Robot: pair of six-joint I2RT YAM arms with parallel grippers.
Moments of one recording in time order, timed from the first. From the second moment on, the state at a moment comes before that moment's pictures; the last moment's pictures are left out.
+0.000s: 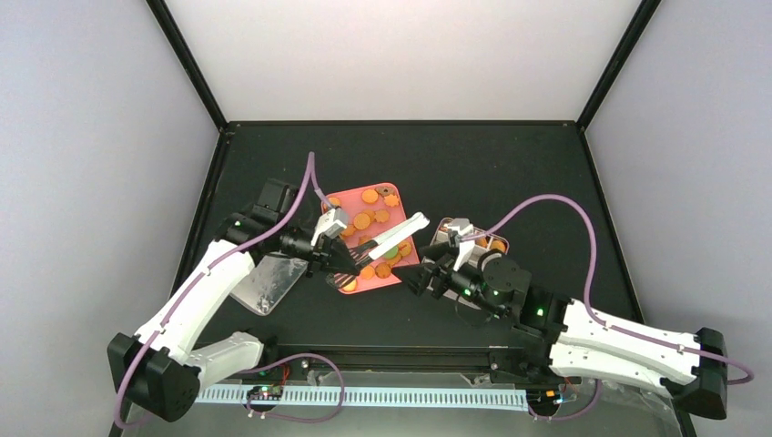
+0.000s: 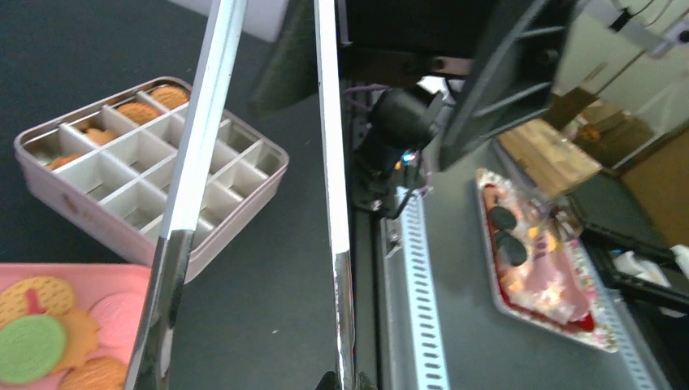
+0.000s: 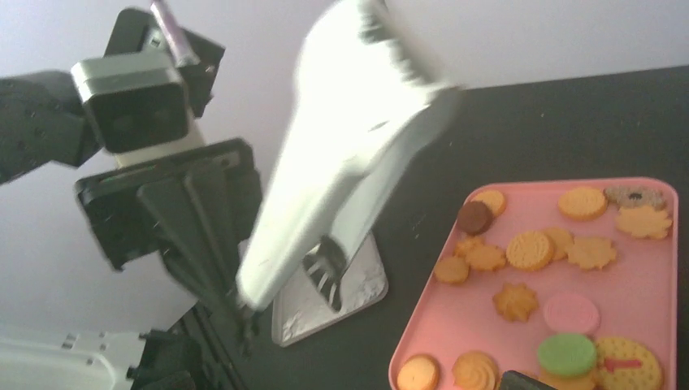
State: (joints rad) left arm -0.37 1.08 0.96 -0.87 1.14 0.50; right arm 1.19 0.72 0.55 0.06 0.25 0.59
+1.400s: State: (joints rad) left arm -0.37 1.01 0.96 -0.86 1.31 0.43; right arm 0.99 1.07 0.73 0.40 -0.29 0.65
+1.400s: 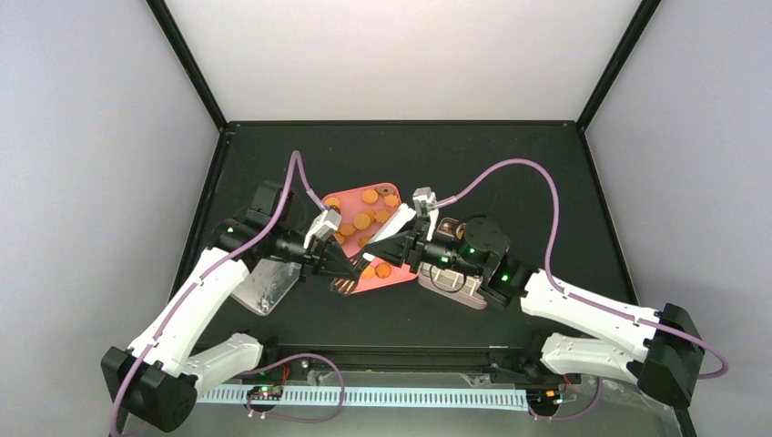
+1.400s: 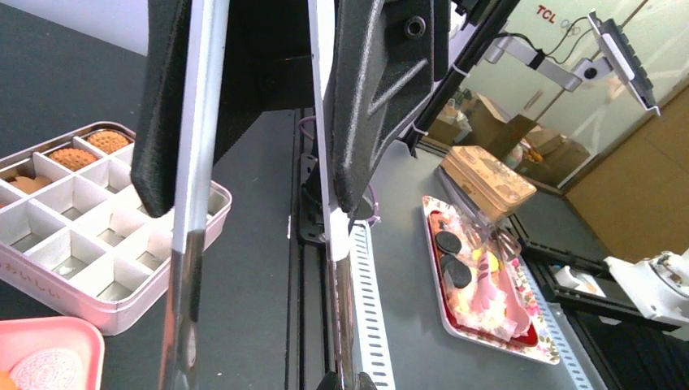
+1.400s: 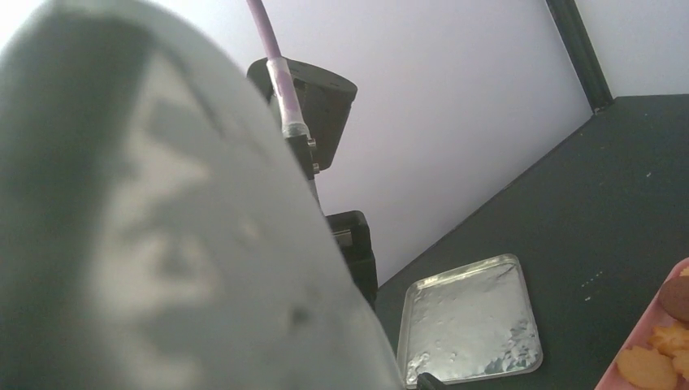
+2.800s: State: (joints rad) left arm -0.36 1.00 0.98 -0.92 1.17 0.48; right arm 0.99 1.07 0.77 0.30 -0.31 0.62
